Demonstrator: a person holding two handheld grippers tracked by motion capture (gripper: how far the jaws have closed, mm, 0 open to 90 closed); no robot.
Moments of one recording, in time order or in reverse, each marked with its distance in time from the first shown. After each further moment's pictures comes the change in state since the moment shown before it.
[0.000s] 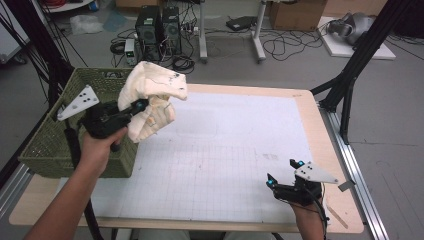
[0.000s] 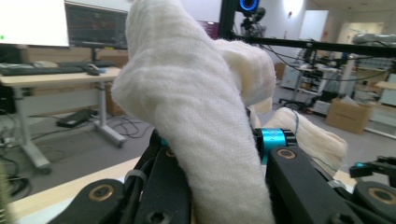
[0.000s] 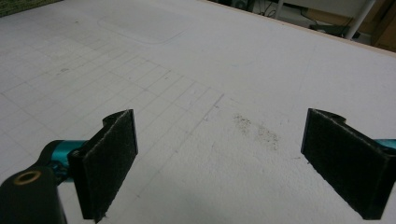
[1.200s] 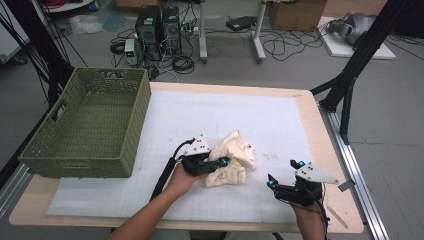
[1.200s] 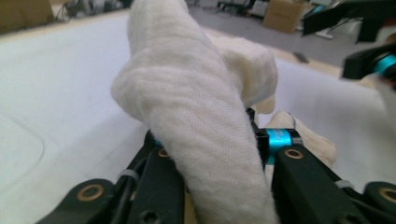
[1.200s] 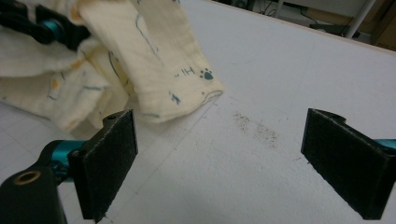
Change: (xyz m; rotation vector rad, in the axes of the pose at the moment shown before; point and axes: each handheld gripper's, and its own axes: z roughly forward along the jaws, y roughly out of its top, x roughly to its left) left arm -0.099 -0.164 0.138 0.430 -0.235 0.001; right arm -0.001 -0.002 -0.001 0.003 0.000 -0.001
